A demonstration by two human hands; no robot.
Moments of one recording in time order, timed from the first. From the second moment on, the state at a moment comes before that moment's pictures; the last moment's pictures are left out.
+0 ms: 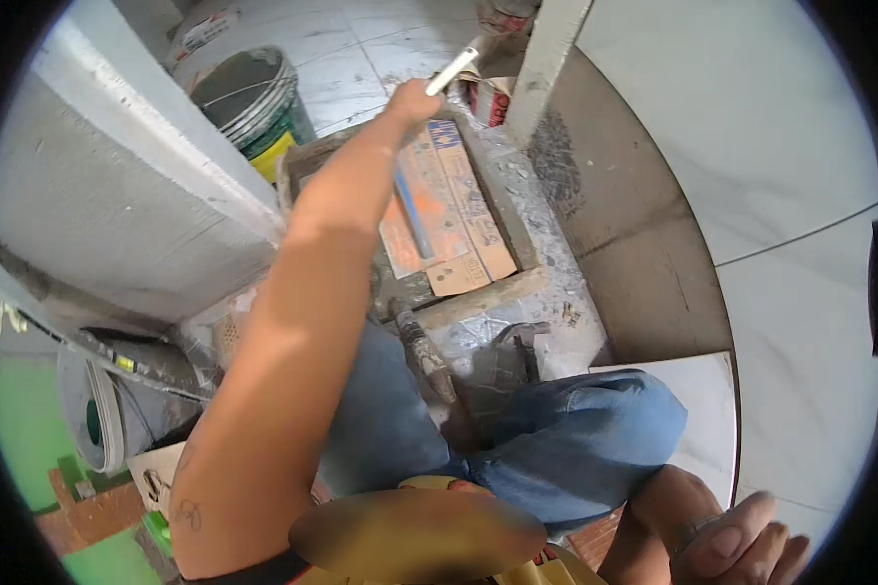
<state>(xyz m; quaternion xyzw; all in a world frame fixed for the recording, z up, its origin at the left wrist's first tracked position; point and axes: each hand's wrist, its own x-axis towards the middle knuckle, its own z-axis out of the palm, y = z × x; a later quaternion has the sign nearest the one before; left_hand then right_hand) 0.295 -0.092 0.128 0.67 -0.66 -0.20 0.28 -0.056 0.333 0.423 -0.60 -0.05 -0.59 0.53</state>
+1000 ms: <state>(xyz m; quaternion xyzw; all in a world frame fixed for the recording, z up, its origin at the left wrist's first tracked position) 0.307 -0.085 0.117 0.69 -0.63 -0.20 0.30 -0.112 0.325 0.440 -0.57 -0.02 -0.72 0.38</state>
